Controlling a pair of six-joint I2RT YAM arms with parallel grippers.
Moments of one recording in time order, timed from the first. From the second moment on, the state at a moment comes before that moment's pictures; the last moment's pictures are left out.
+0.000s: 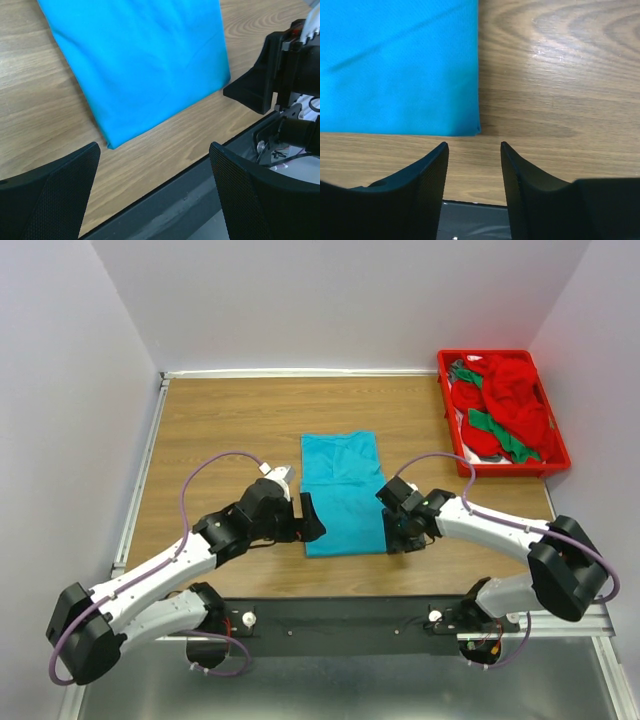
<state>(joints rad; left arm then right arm) -0.78 0.94 0.62 -0.37 0.08 -0.74 0.76 1.38 0.75 -0.70 0.11 0.66</state>
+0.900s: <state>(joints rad) -0.81 1.09 0.69 -0.47 0.03 -0.78 0.73 1.41 0.70 -0.57 0.09 0.69</state>
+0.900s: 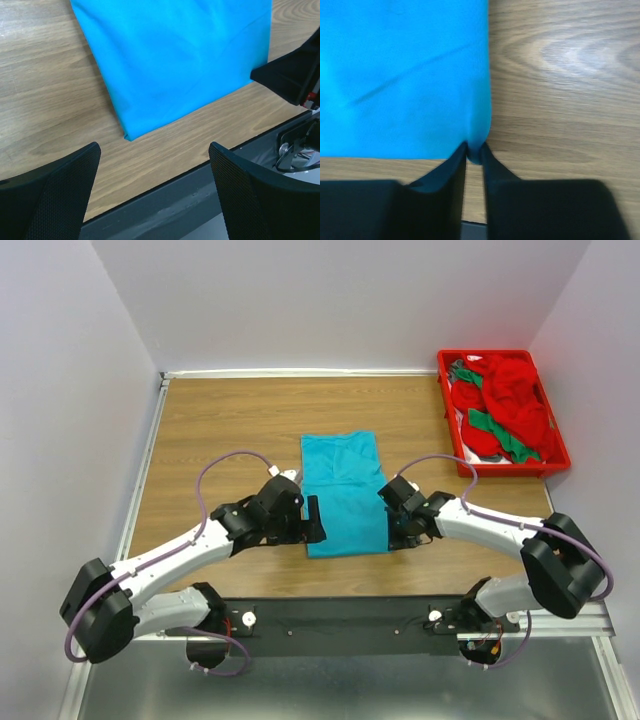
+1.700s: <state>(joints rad) -0.88 1.44 0.87 -0.62 -0.05 -0.80 0.73 1.40 0.69 -0.52 0.05 0.64</state>
